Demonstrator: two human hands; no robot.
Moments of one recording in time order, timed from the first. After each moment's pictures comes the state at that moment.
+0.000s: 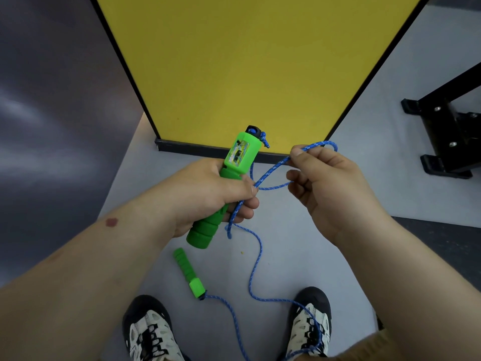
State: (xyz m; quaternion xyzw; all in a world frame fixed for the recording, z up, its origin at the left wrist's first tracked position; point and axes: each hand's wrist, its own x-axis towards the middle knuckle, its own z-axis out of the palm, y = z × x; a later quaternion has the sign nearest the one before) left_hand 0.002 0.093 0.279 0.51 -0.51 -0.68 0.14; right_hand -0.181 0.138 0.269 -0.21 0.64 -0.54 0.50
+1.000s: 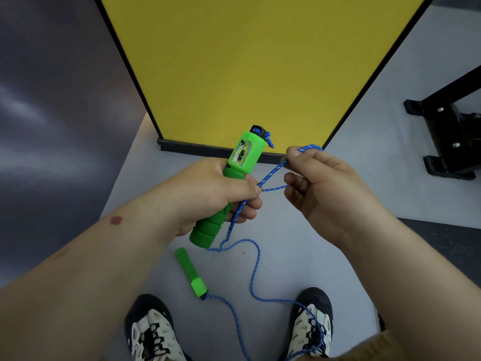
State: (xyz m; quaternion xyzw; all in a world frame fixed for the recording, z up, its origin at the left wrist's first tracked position) left_hand 0.003 0.092 0.279 0.50 -0.52 -0.68 0.13; right_hand -0.177 0.140 0.273 -0.18 0.59 -0.53 0.57
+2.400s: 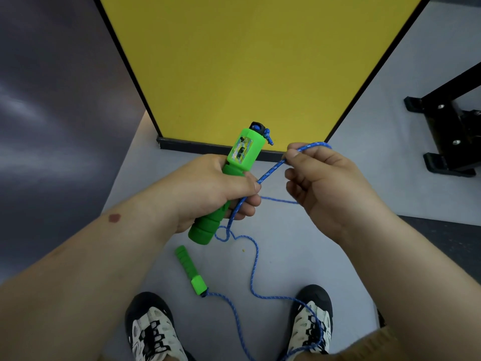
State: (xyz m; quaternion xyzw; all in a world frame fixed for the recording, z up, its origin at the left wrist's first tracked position) left_hand 0.003 0.092 0.279 0.50 -0.54 -0.67 0.13; right_hand -0.177 0.140 0.272 -0.20 0.61 -0.54 0.55
